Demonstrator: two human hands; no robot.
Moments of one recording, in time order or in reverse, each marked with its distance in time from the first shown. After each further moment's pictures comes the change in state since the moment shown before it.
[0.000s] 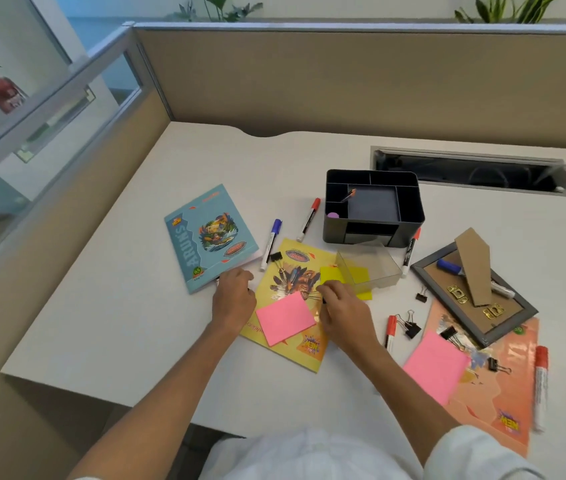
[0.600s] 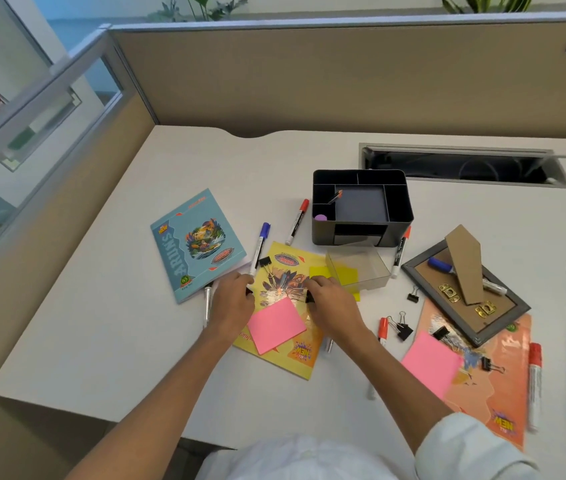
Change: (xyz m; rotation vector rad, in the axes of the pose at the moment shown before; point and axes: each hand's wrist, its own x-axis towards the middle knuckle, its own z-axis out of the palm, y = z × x) left_hand 0.009 0.015 0.007 -0.026 -0.019 0.090; right_hand 0.033 0.000 -0.010 -0.014 -0.281 0.087
